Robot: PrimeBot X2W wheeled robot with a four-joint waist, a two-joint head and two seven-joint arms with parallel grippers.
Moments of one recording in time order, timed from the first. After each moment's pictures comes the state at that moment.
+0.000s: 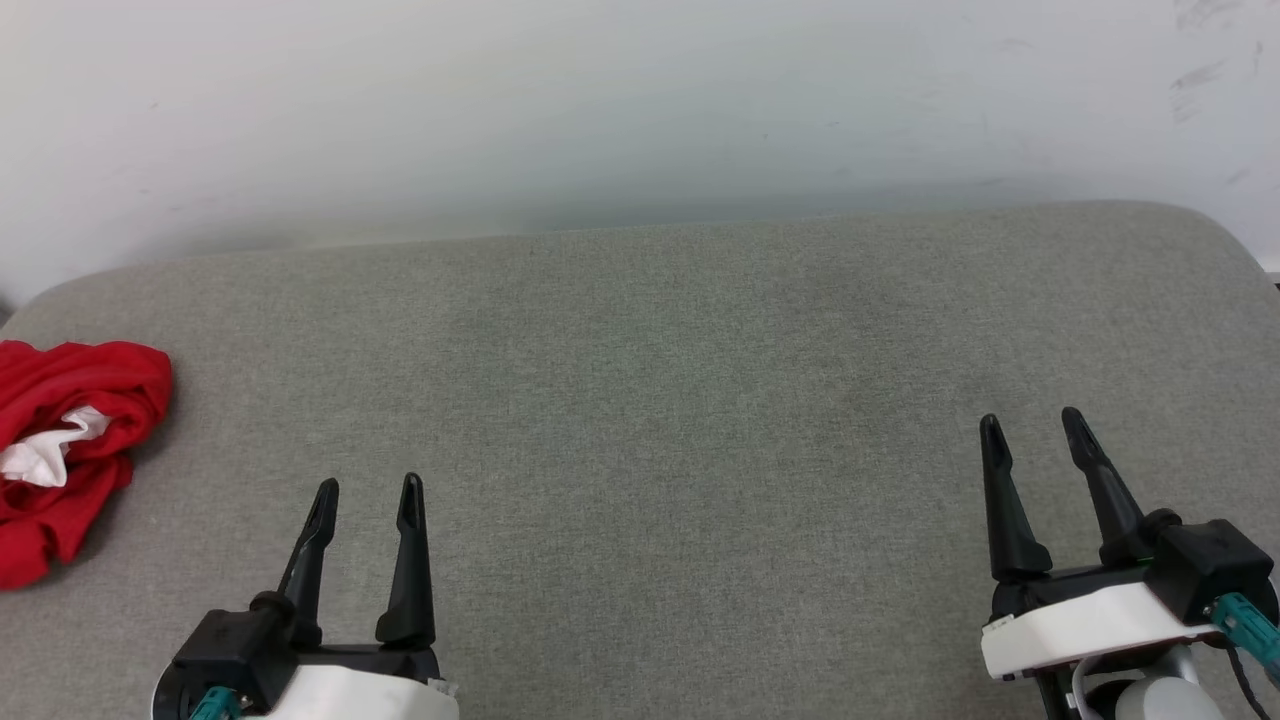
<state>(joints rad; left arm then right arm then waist) 0.10 0.08 -0.07 -0.13 -0.28 -0.02 -0.23 -0.05 -0.05 0.01 0.07 0.16 0.13 -0.23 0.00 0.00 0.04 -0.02</state>
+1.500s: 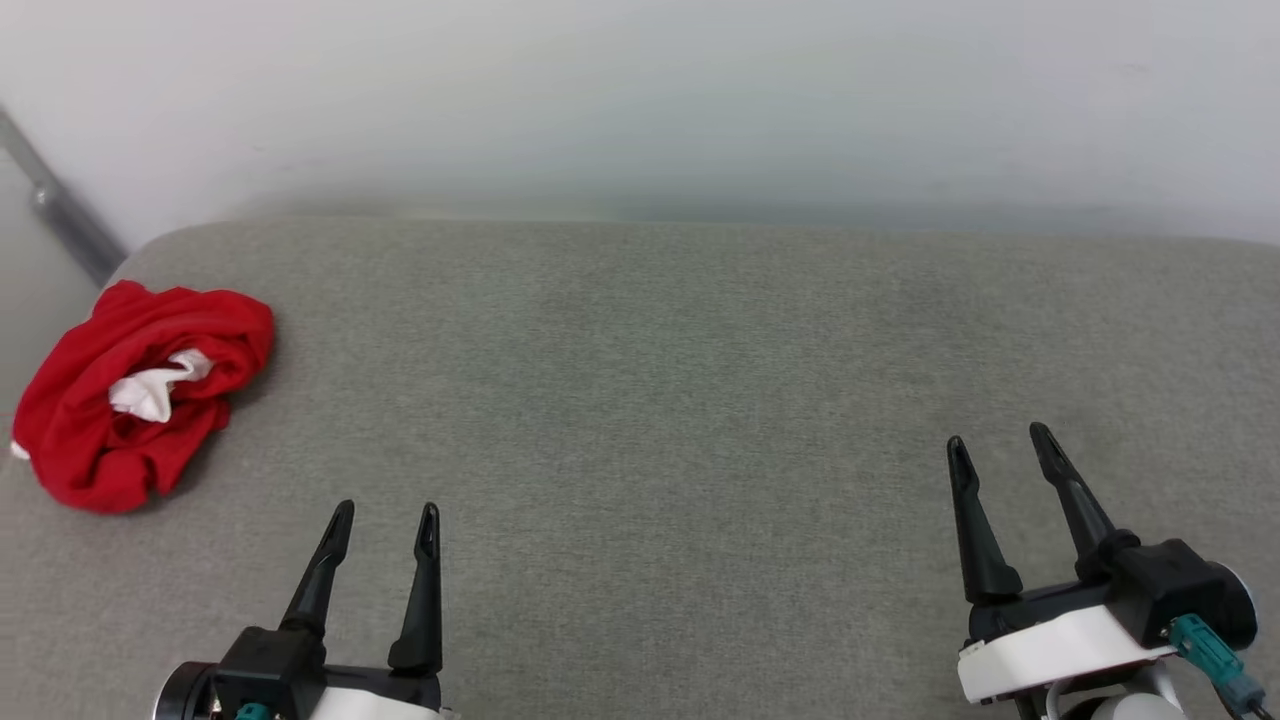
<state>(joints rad) 0.12 0.05 -0.02 -0.06 -0.12 -0.11 -0.26 -0.03 -0.05 0.05 0.07 0.07 0.13 -0.26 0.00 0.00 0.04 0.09</state>
